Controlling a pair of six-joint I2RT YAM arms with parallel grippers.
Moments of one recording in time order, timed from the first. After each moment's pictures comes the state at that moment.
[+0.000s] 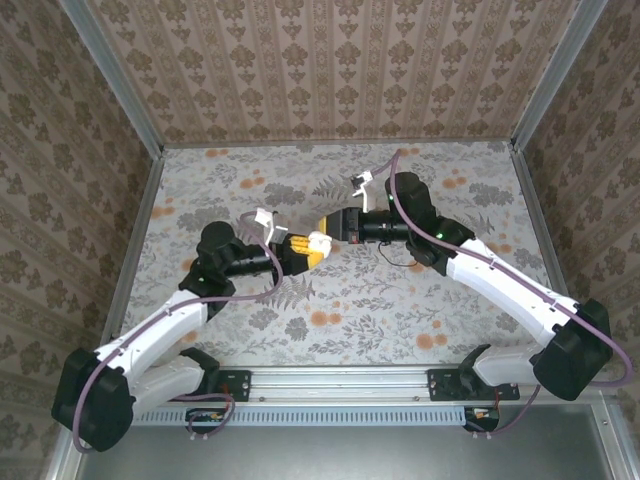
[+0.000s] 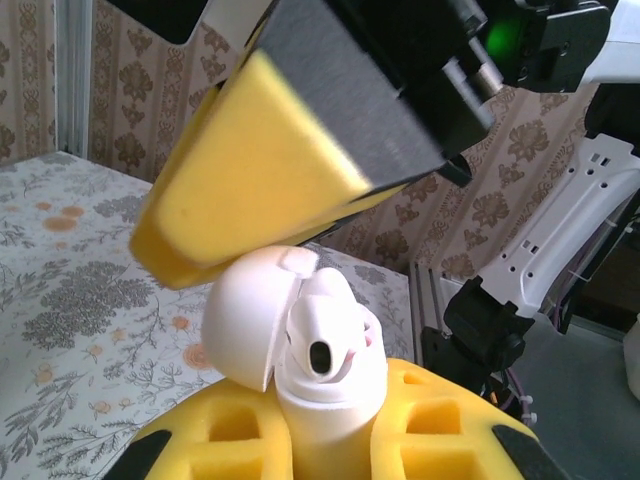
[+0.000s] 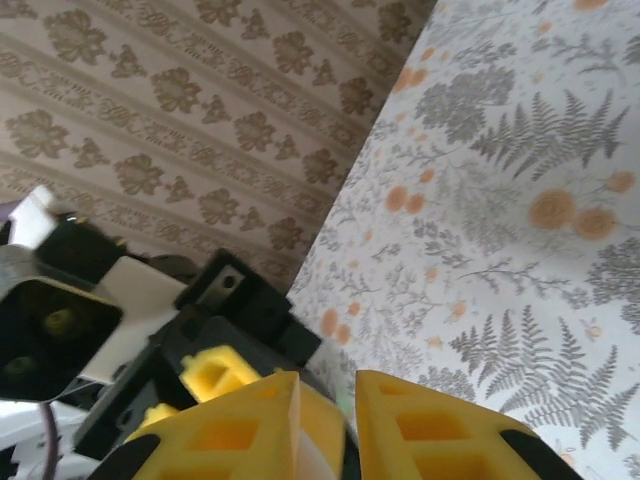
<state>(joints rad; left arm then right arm) -0.57 1.03 0.56 0.45 0.94 -0.29 0.63 1.30 1.11 -0.17 -0.60 0.75</state>
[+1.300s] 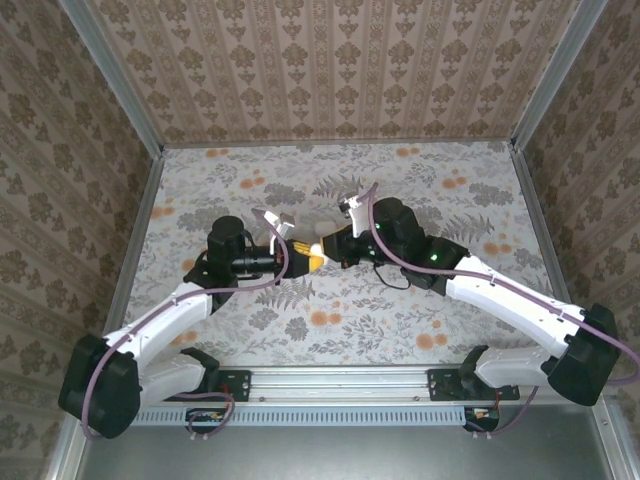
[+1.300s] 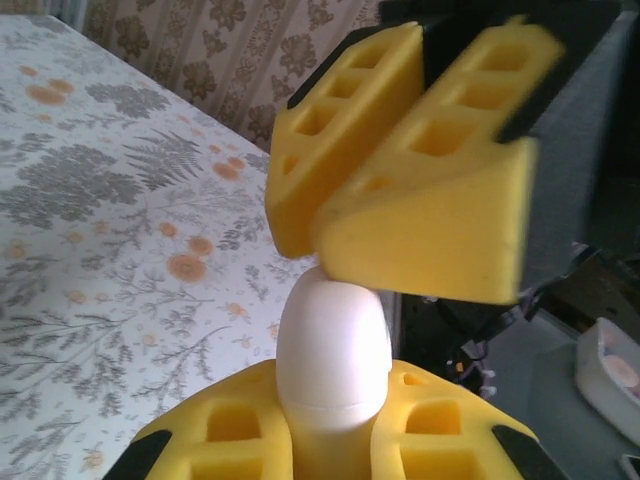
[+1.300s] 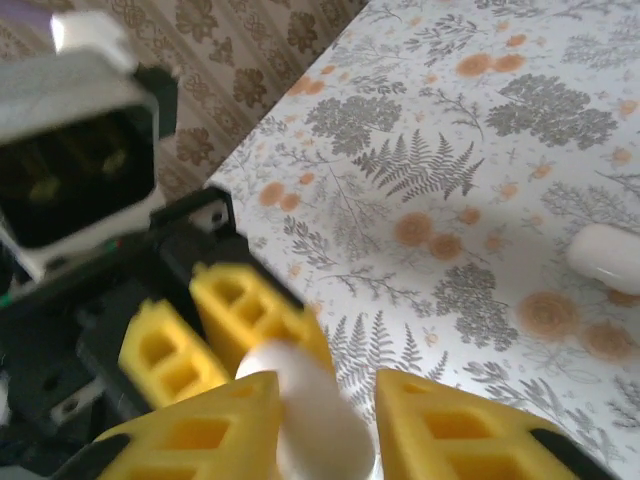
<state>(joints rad) -0.53 1.10 0.58 0.29 0.92 -0.32 0.81 1.22 1.05 -0.31 -0.15 0.41</state>
